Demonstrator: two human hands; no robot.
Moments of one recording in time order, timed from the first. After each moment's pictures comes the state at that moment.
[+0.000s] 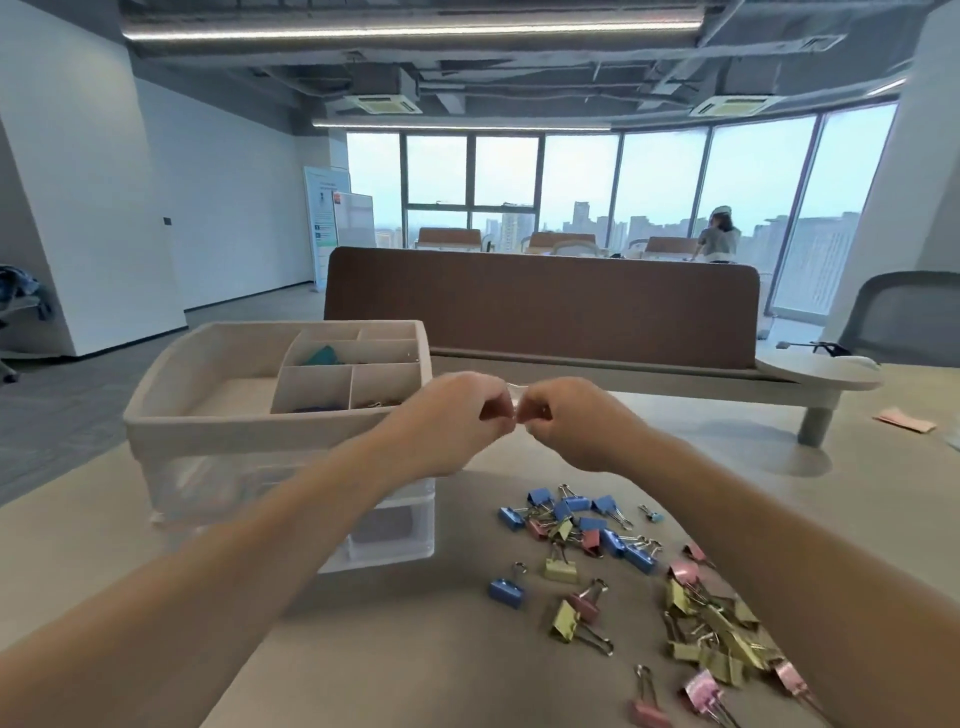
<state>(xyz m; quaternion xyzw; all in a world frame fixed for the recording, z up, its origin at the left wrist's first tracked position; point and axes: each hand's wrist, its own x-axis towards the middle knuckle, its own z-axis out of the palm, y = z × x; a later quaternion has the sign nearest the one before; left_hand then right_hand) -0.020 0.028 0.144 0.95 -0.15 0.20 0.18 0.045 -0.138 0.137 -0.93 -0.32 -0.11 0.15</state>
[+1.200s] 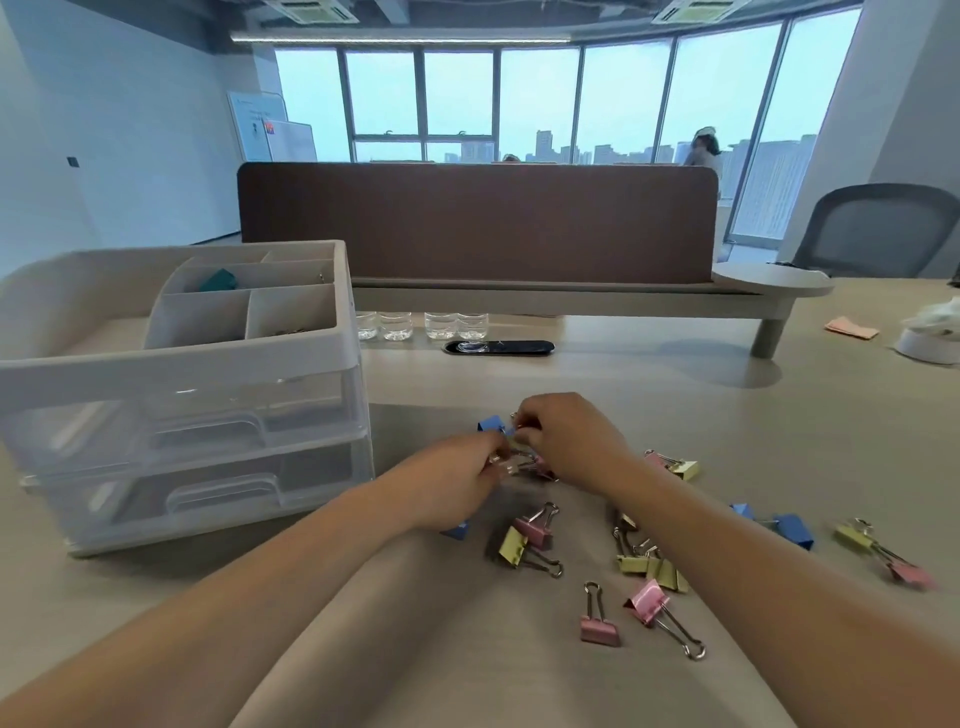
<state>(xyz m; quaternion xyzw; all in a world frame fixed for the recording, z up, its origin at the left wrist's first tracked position) 0.009 -0.024 0.019 0.97 -0.16 0.00 0.18 0.066 -0.189 0.026 -0.95 -0.24 -0.08 0.19</state>
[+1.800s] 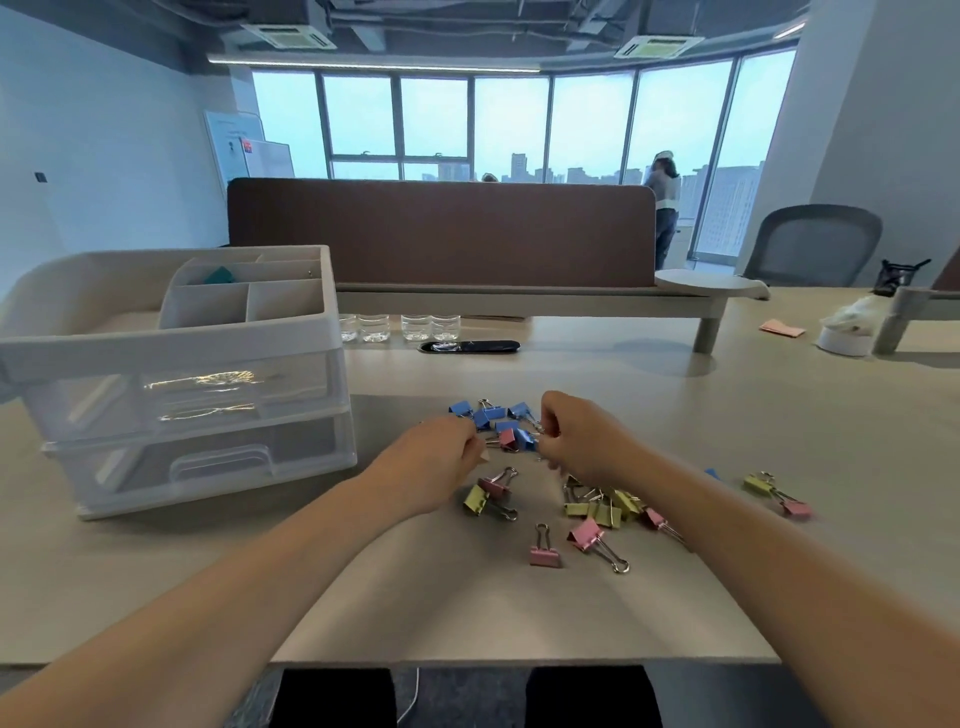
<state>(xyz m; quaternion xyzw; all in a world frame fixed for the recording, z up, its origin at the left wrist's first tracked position) -0.043 -0.048 0.028 0.98 -0.13 0.07 0.14 -0.008 -0.245 0.037 -0.95 -0.19 -0.03 0.24</state>
